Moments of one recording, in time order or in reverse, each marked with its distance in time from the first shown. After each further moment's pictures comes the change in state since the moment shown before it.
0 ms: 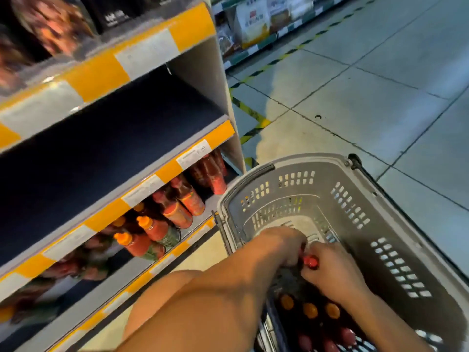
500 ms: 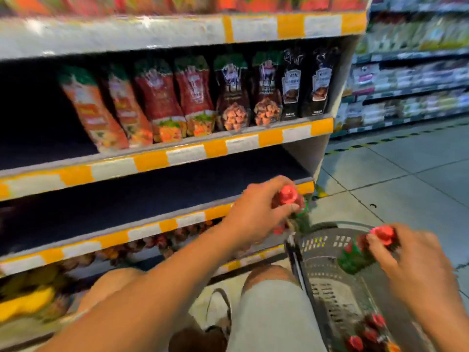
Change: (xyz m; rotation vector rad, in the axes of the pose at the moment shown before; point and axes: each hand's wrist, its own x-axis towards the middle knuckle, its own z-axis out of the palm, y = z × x) left_hand -0.346 -0.076 -0.059 -0.527 1.218 0.083; right_hand -0.118 -0.160 -0.181 0.049 0.639 -0.372
